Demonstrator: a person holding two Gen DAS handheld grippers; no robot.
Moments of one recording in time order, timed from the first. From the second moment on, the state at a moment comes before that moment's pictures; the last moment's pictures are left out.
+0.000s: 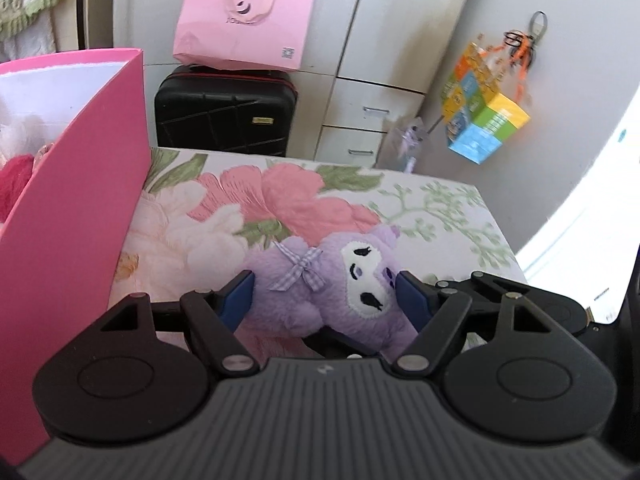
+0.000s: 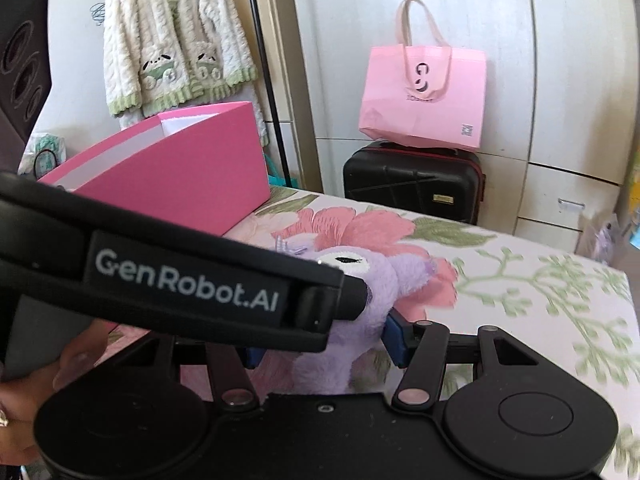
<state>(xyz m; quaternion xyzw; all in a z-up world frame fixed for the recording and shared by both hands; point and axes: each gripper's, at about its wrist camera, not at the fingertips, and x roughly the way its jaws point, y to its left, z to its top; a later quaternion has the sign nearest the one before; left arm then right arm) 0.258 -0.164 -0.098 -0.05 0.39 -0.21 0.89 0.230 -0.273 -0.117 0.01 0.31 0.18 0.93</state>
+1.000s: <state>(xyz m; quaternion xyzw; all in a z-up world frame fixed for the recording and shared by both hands) 0.070 -0.073 -0.045 0.02 0.31 -0.31 0.90 0.043 -0.203 -0.071 0.03 0.27 0.13 0.95</state>
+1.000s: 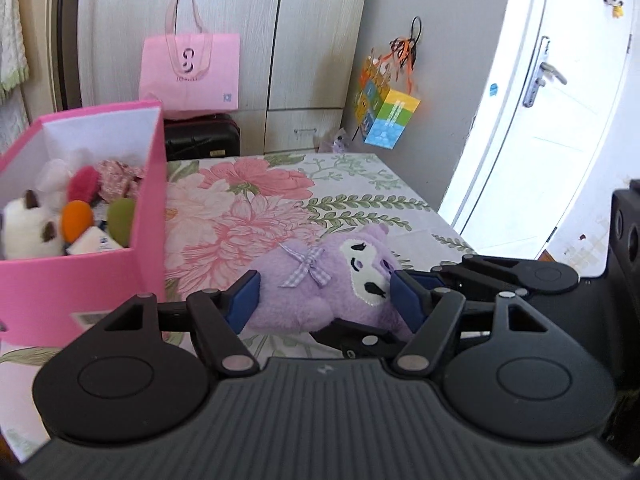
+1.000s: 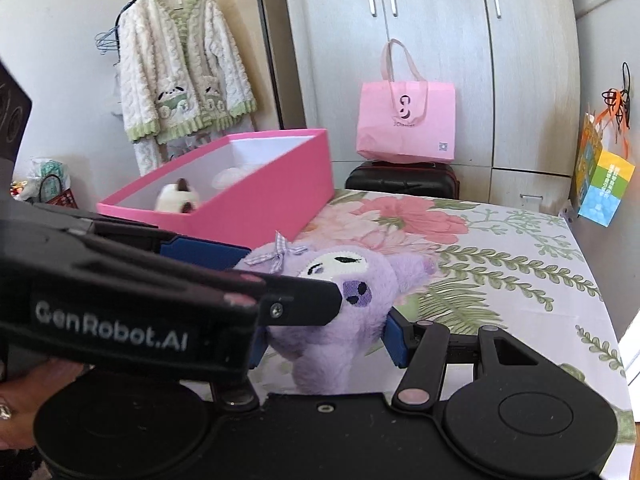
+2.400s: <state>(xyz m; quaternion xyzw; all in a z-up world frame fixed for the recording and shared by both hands) 0.242 0.057 -0.001 -0.09 0.30 -0.17 0.93 0.239 -0.080 -0.008 -0.07 0.24 0.29 0.92</state>
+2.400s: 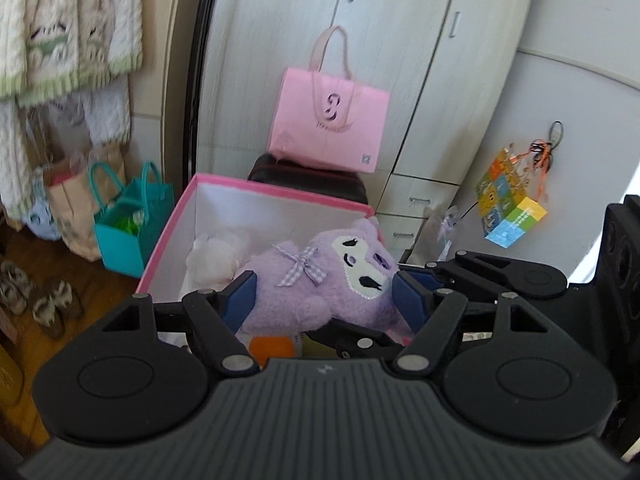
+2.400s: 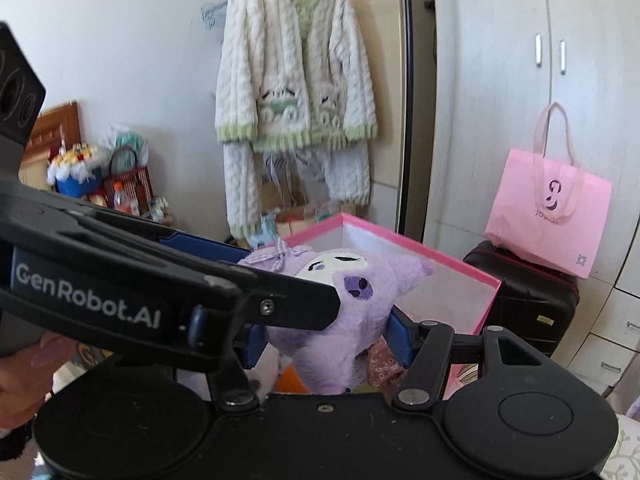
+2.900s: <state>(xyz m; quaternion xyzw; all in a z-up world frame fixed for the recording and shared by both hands) 0.265 0.058 -0.022 -0.11 0.32 -0.14 0.93 0.282 -0.080 -0.037 -0.11 0.28 0.29 0.91</state>
